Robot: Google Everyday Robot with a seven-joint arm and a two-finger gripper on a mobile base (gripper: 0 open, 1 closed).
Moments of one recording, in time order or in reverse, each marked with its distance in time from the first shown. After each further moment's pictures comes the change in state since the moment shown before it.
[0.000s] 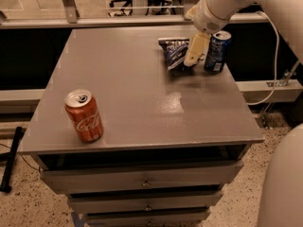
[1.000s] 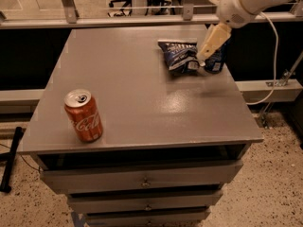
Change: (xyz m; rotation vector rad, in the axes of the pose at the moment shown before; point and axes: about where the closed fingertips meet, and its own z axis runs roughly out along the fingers) arm 0.012 0.001 -0.061 0.088 -0.119 0.126
